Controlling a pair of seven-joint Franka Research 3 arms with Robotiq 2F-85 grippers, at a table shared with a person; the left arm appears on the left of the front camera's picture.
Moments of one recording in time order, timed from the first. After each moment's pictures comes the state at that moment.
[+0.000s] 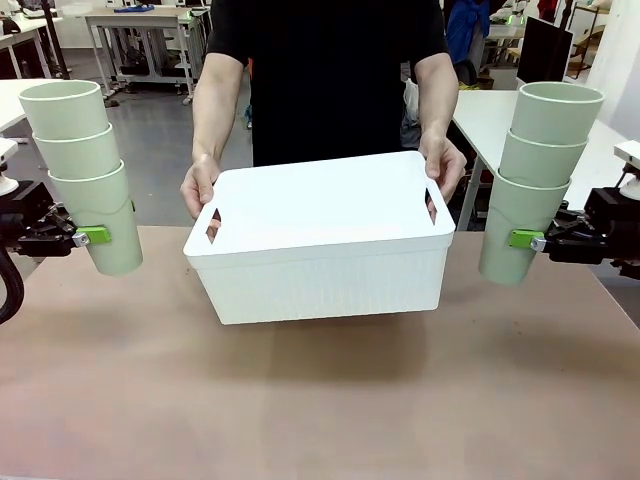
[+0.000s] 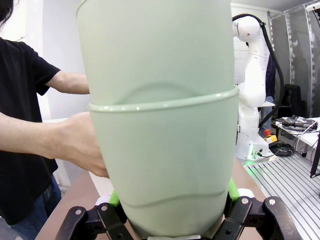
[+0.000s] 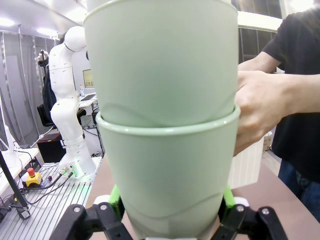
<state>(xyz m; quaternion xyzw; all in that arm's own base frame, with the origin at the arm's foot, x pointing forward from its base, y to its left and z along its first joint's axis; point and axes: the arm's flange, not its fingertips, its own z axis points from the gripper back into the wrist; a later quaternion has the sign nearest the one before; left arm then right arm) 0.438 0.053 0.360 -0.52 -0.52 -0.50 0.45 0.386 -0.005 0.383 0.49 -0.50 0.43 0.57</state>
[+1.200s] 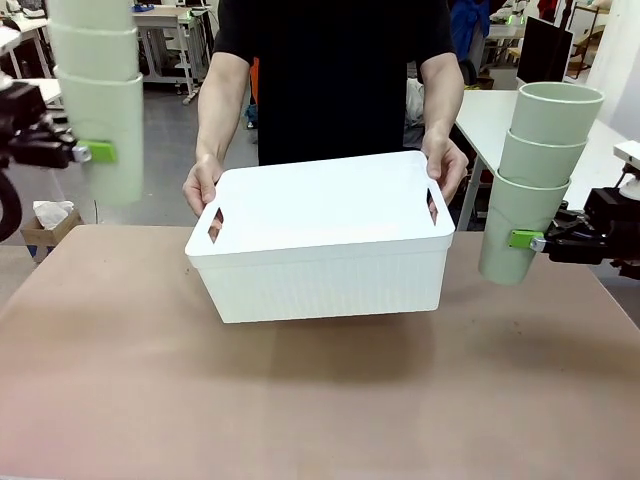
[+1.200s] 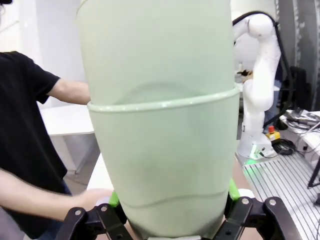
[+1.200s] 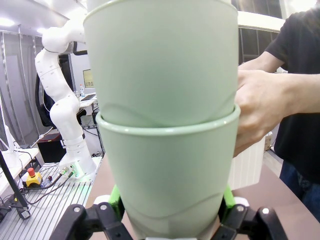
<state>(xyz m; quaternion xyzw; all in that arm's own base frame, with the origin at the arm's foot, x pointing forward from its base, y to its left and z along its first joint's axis) 0.438 0.004 0.512 -0.47 -0.48 -0.55 0.50 0.386 -0.005 0.382 0.50 -0.50 0.43 0.57</state>
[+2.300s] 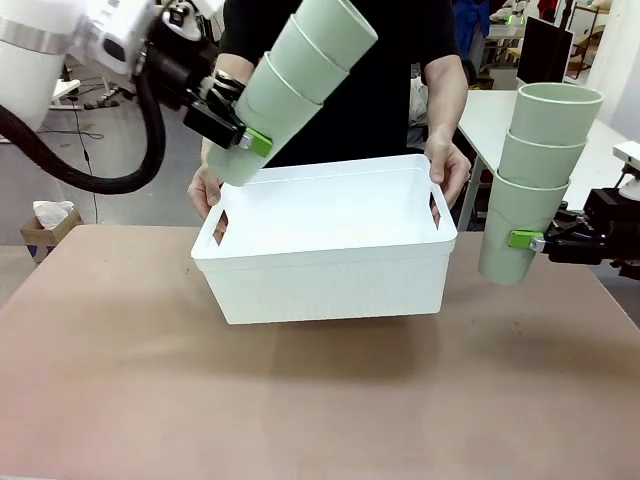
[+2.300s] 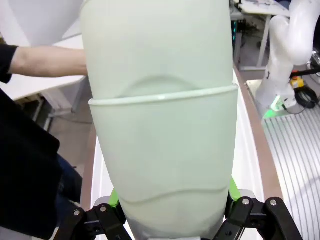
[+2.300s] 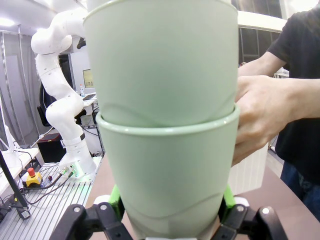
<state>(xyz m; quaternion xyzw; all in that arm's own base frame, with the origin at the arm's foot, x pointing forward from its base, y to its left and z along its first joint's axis) 0.463 -0.208 0.574 -0.31 -0.35 -0.66 0.59 0.386 -0.005 0.382 0.50 -0.50 0.43 0.57</state>
